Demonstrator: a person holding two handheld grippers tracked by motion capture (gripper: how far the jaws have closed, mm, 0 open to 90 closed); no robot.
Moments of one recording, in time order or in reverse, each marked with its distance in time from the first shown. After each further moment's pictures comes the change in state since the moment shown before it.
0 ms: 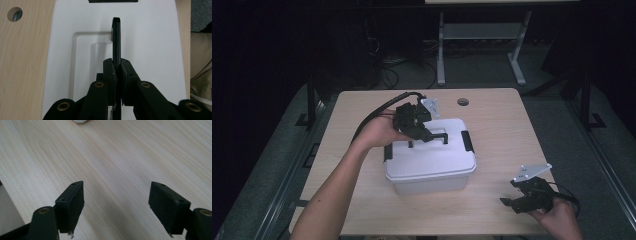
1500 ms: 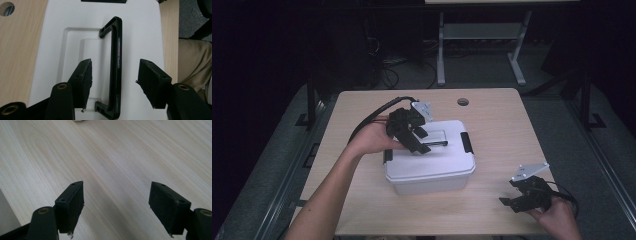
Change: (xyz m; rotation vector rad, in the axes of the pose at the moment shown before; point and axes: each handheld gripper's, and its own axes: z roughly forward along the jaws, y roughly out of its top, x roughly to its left) left arm -0.011 -0.017 -0.007 -0.052 -0.036 -0.052; right arm -0.001 0.002 0.004 0.019 0.002 0.002
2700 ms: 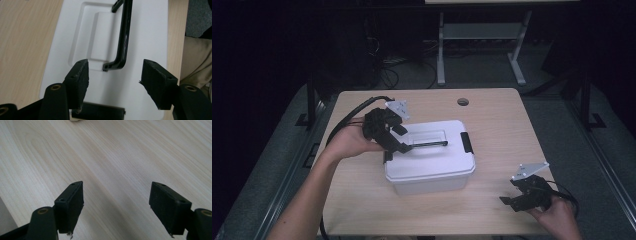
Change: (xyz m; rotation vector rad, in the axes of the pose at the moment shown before) left arm -0.005 -0.042 -0.033 -0.014 0.074 -0.078; right arm -0.002 0.001 0.000 0.005 -0.015 0.004
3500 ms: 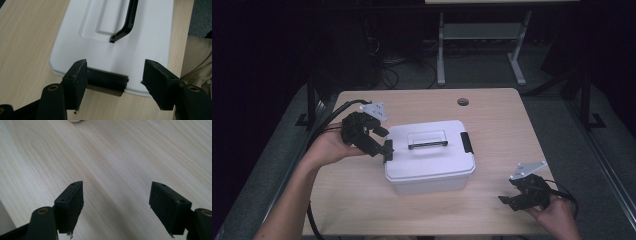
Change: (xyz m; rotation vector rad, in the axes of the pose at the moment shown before) left arm 0.001 -0.041 -0.023 -0.026 0.036 -0.066; right arm 0.001 0.004 0.002 0.004 -0.002 -0.009
